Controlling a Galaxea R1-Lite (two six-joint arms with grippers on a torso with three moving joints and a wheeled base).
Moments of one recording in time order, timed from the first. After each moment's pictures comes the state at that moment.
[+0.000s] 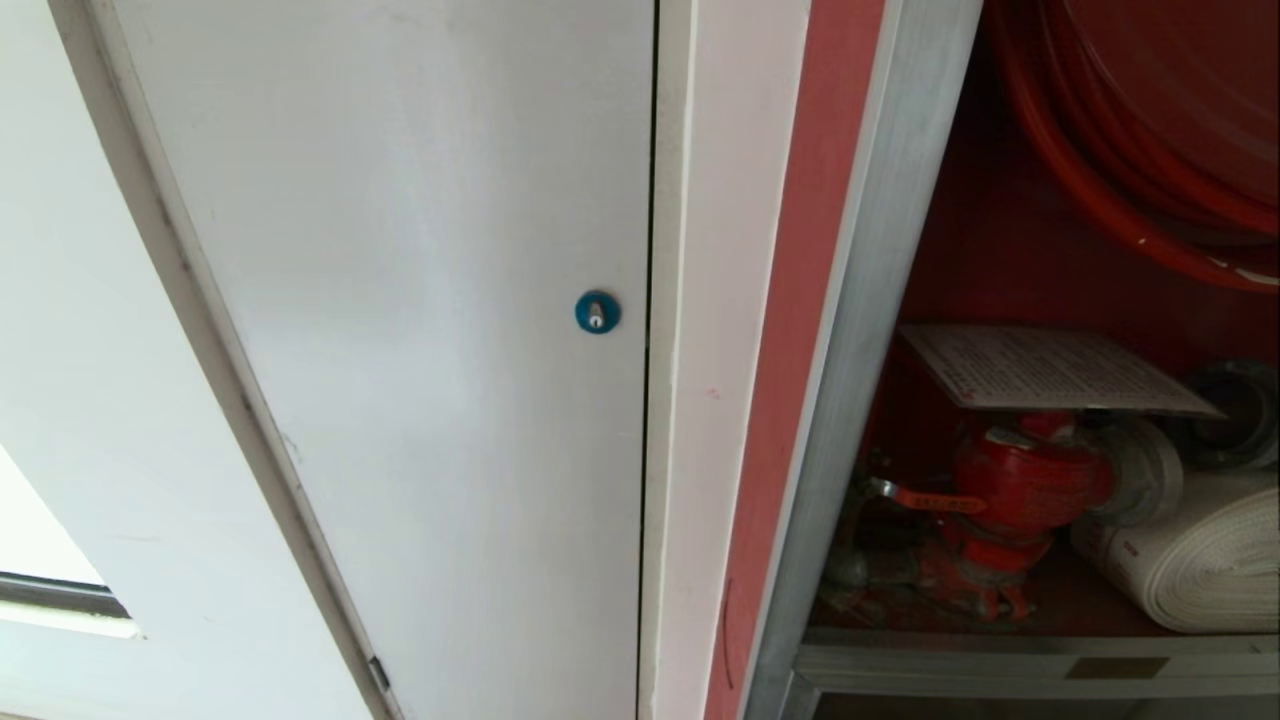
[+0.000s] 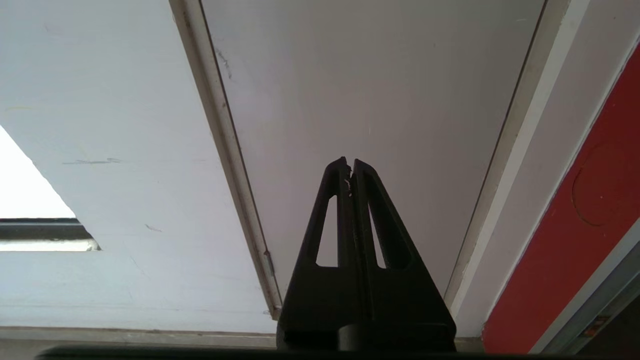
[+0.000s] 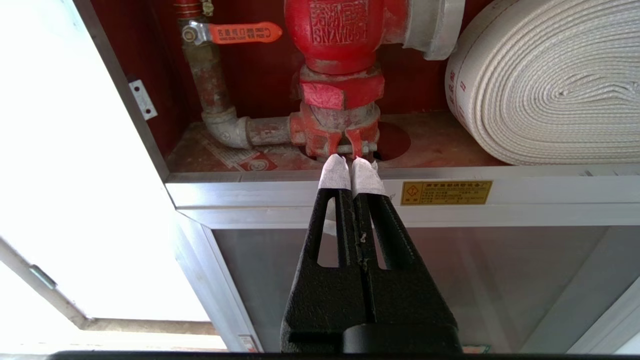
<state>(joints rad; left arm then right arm) -0.01 0.00 0.00 -0.02 -0.03 0.04 0.01 0.00 0.00 -0.01 -0.04 0.09</state>
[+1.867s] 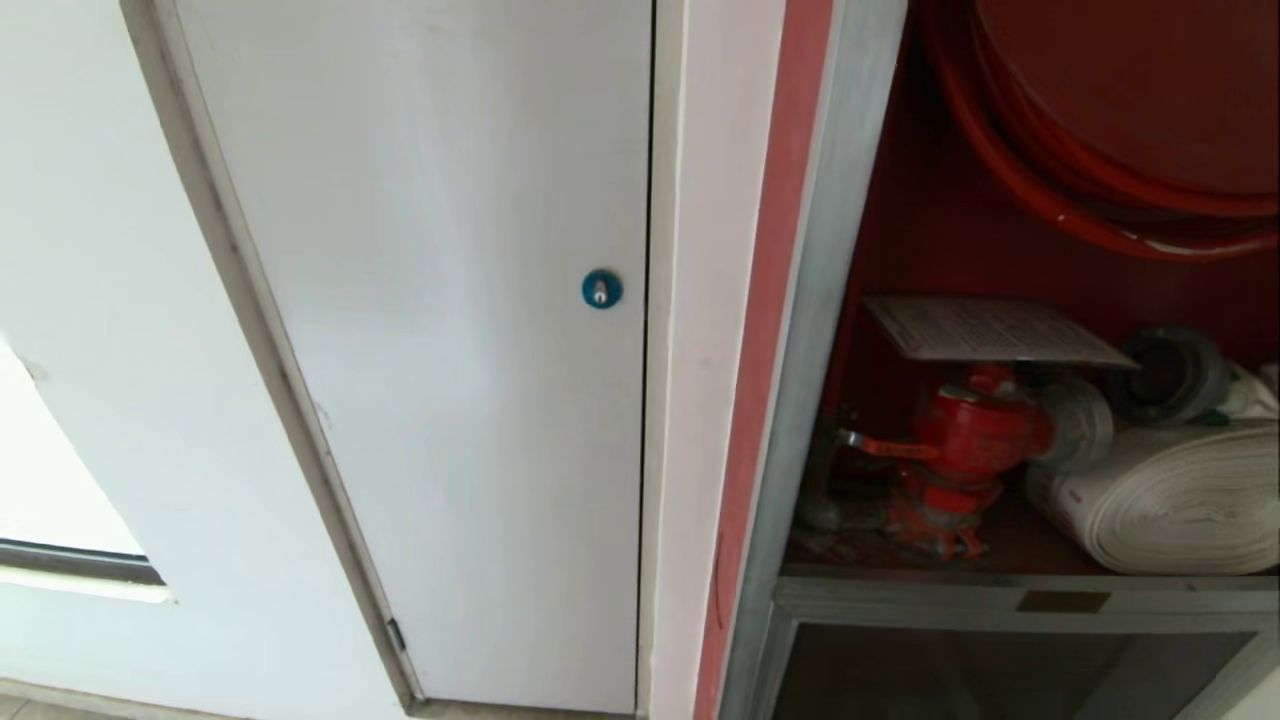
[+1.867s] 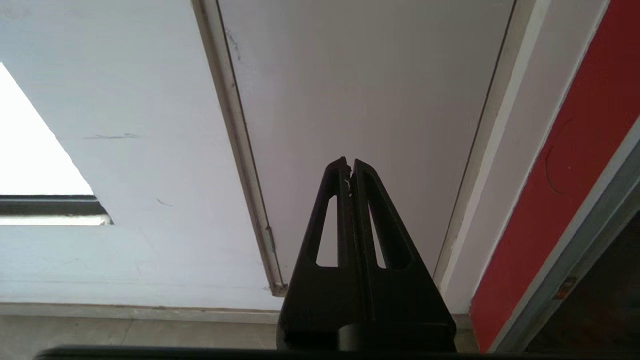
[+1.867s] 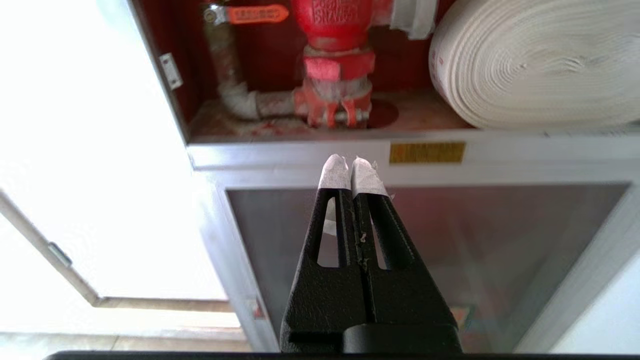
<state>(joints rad) -0.01 0.00 0.00 -0.02 -0.03 0.03 0.01 0.00 0.00 -0.01 -0.04 0.09</state>
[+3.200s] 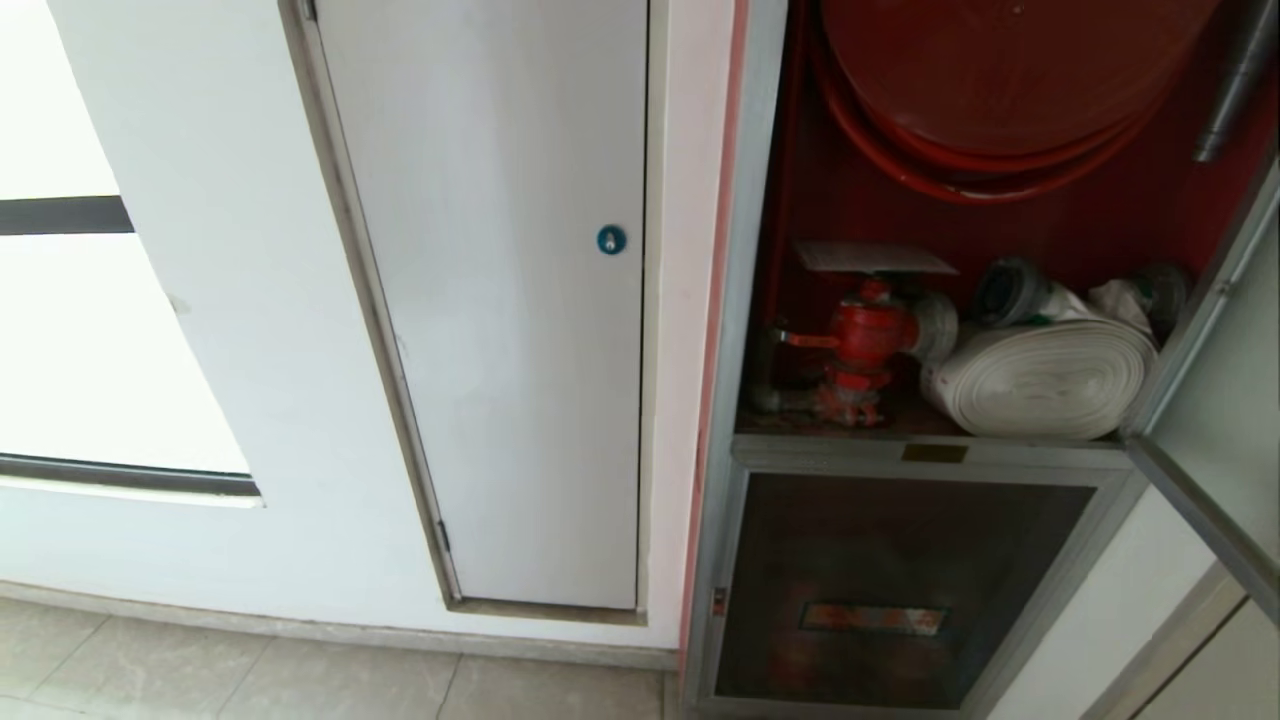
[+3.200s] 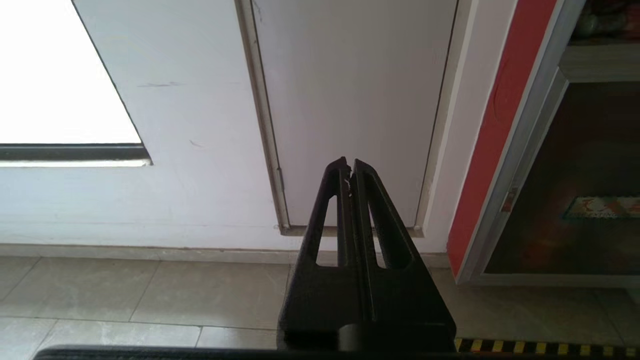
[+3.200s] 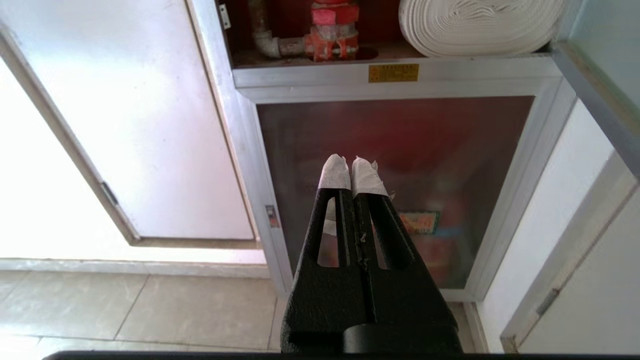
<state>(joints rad) -0.01 0.00 0.00 -0.02 -0.03 0.03 0.01 0.00 0.00 -0.01 -0.04 0.09</state>
